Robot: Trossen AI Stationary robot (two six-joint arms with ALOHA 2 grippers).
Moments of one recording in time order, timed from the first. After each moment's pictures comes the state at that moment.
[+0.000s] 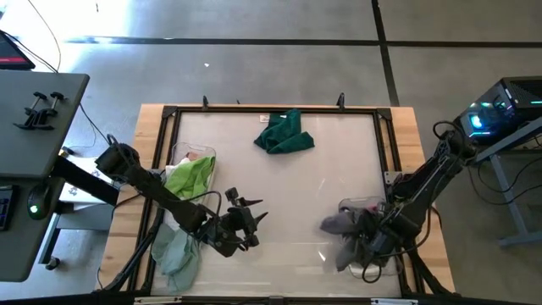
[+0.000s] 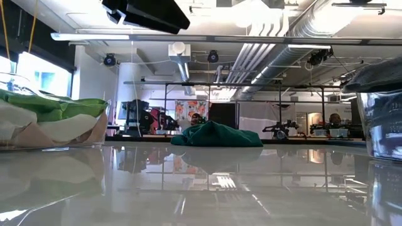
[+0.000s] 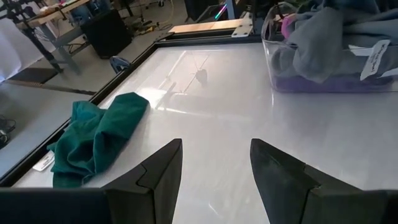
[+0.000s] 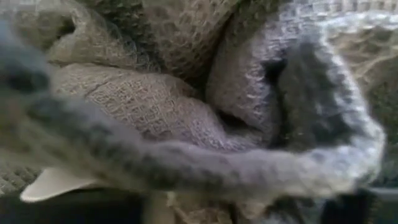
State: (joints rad) left arm -0.59 1.67 1.06 -0.10 -1.02 -0.36; right arm 0.89 1.38 0.86 -1.06 -0.03 1.19
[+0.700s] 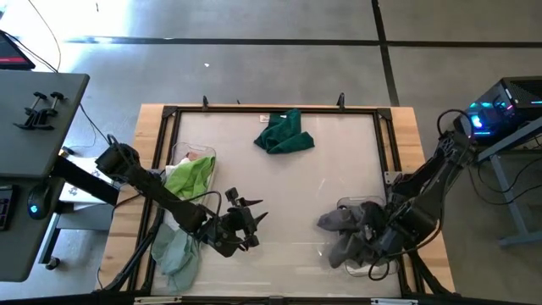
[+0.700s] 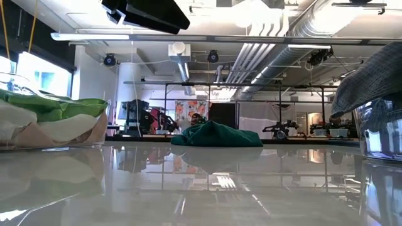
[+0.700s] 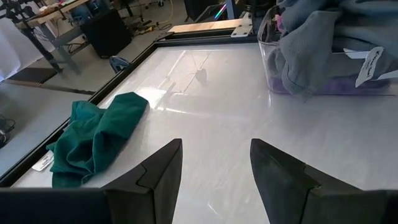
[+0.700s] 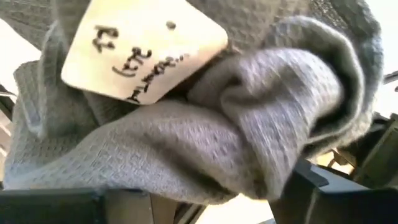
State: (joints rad) left arm -0.59 1.67 1.06 -0.10 -1.02 -0.36; right arm 0.89 1.37 1.21 -1.49 -0.03 1.24
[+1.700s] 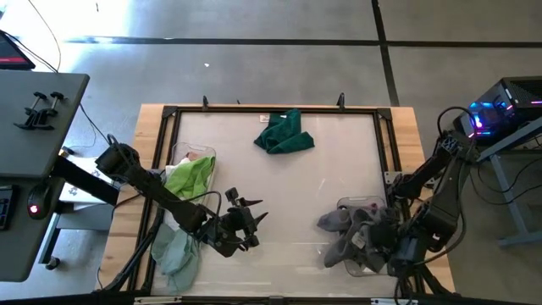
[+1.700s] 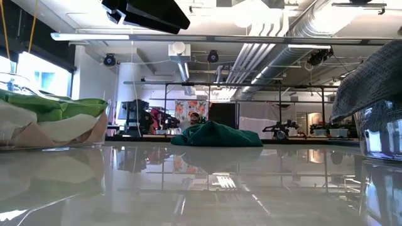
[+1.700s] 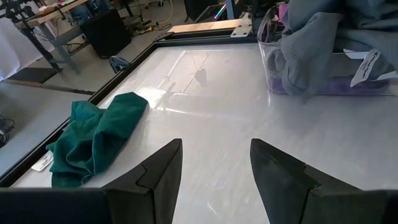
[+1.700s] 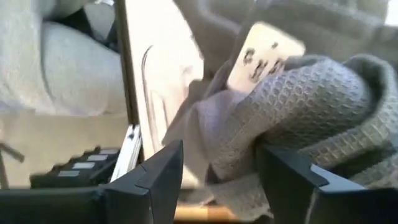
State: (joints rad) left arm -0.59 1.67 1.06 -0.10 -1.02 -0.36; right arm 0.99 1.36 1.34 -1.28 0.09 1.07
